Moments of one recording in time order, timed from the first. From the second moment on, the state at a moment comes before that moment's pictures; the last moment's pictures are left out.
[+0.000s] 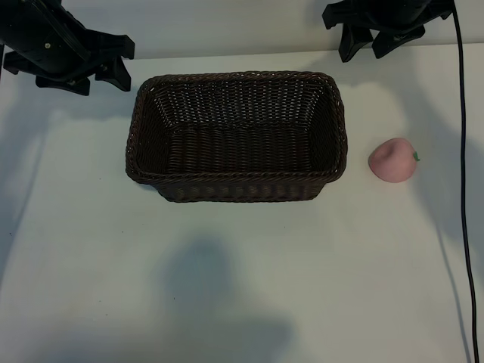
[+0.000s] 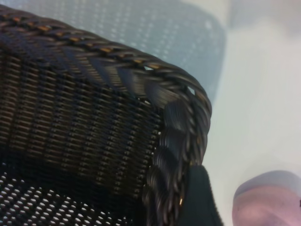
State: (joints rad) left arm -0.12 1.83 -1.50 -0.25 0.87 0.04; right arm 0.19 2.11 -2.00 0.21 1.22 -0.04
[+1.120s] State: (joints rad) left arm -0.14 1.83 -1.50 -0.28 0.82 0.05; right arm 0.19 2.11 -1.93 -0.03 1.22 0.09
